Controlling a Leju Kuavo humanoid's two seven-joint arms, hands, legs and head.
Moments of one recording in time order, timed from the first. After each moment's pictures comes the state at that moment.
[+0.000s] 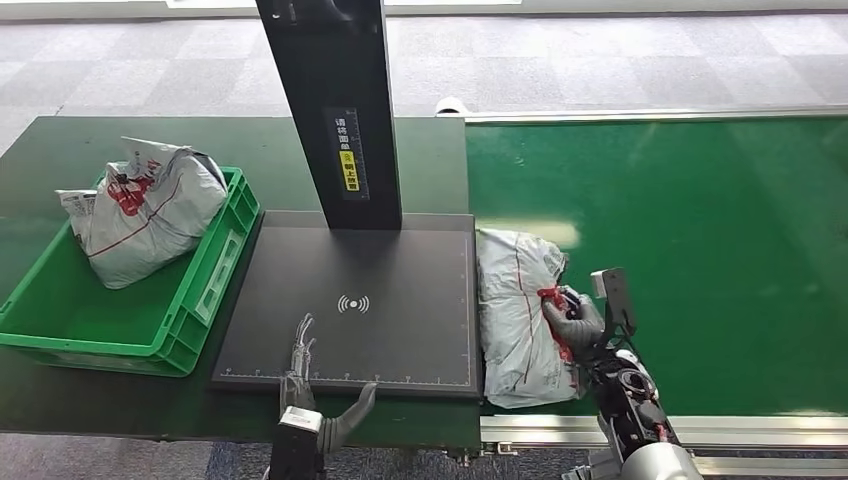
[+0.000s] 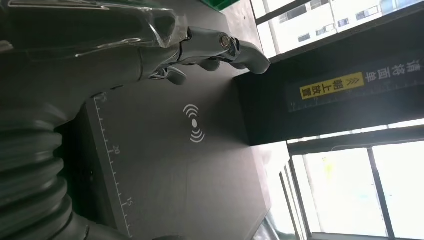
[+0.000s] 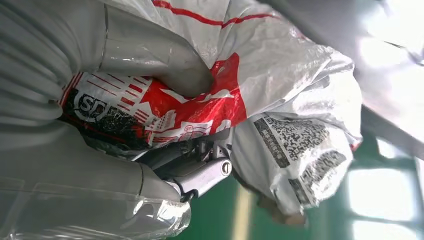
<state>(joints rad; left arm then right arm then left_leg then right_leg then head) 0.04 -0.14 -0.50 -1.22 -0.13 0.65 -0.65 -0.47 -0.01 -0.10 -0.55 -0.02 0.24 -0.25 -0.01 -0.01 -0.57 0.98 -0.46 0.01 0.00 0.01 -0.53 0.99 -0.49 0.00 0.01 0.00</state>
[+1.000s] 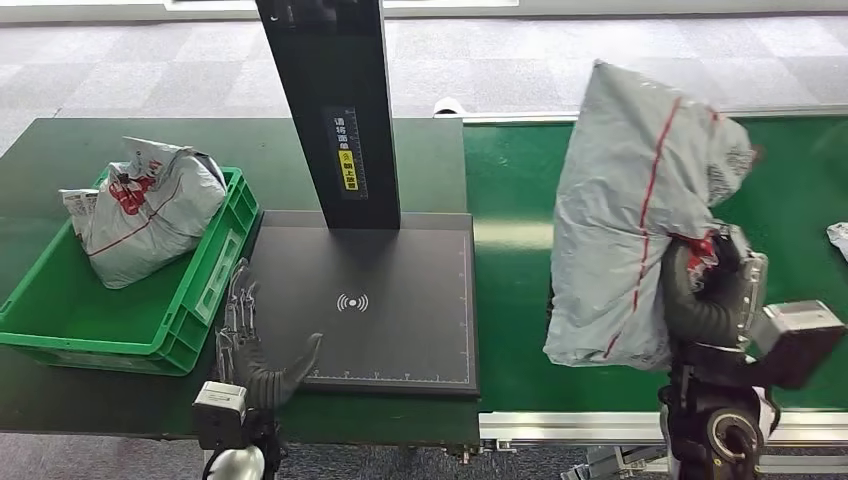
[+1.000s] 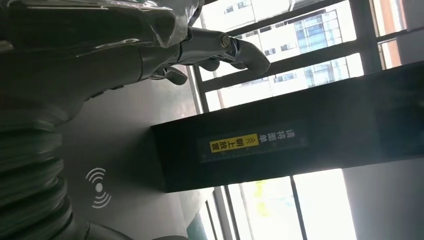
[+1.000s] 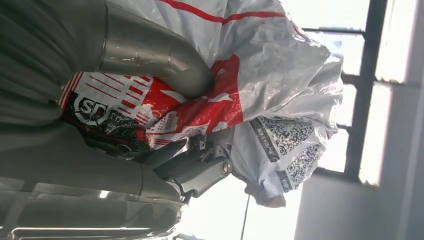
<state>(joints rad) -0.01 -0.12 -0.31 -1.44 -0.16 0.46 -0.70 -0.15 -0.01 -0.01 -1.64 -0.02 -0.03 -0.33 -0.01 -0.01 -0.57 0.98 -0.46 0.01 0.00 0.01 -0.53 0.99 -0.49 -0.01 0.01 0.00</state>
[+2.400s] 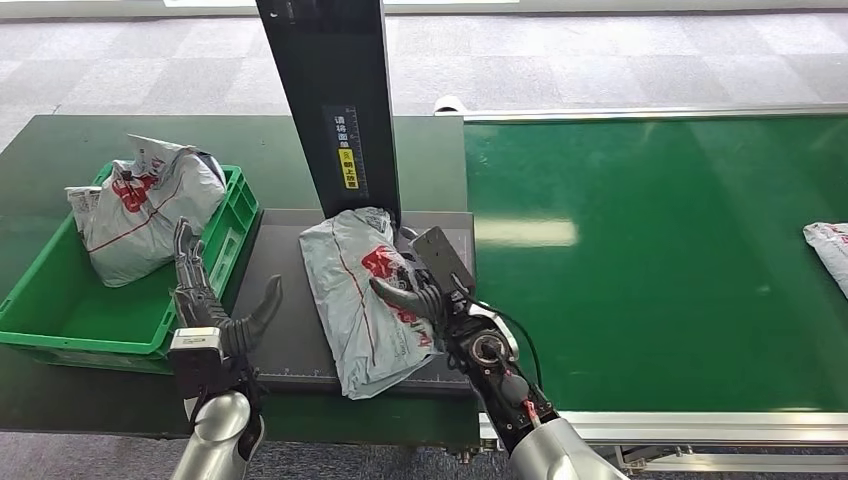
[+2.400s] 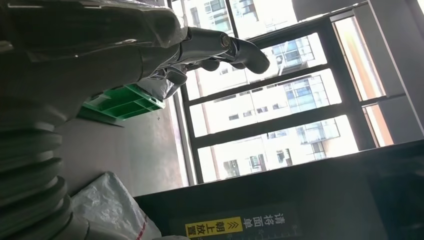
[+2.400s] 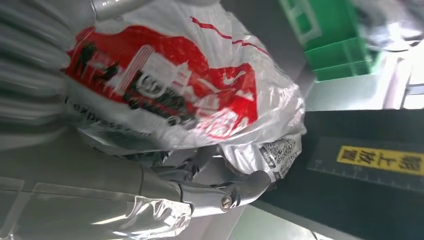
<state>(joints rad) -0.16 -0.14 -0.17 -1.38 -0.20 0.56 -0.68 -0.57 0.28 0.45 -0.65 0.11 -0.01 -0.13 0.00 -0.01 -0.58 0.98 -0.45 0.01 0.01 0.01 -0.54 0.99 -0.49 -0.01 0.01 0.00</state>
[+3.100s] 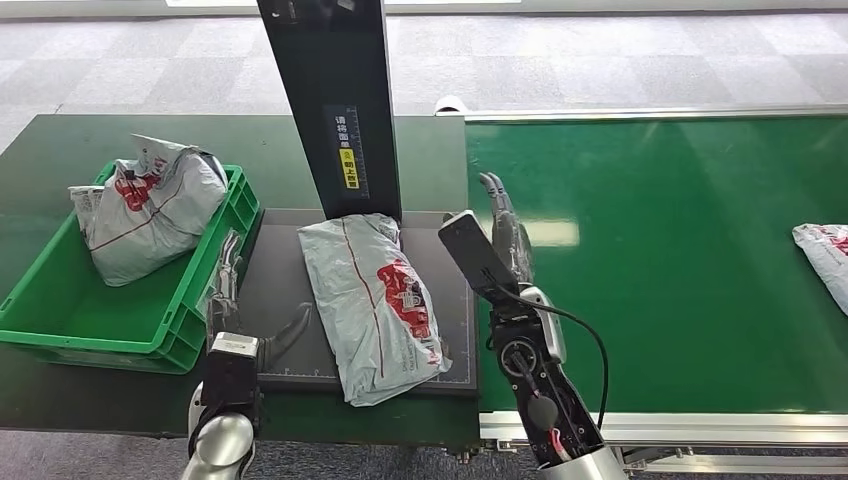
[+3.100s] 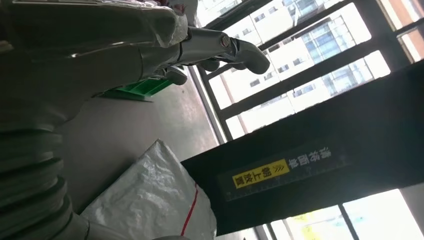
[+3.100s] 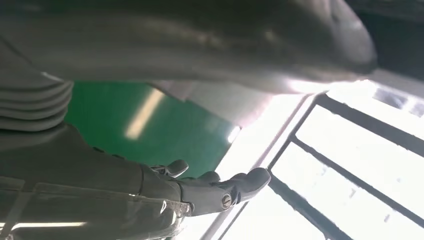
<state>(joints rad) -0.08 -0.14 -0.17 -1.43 -0.43 0.39 -0.51 -0.42 0.21 0.37 -1.14 0.58 -0.32 -0.02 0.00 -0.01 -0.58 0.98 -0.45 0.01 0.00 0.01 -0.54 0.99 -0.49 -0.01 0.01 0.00</state>
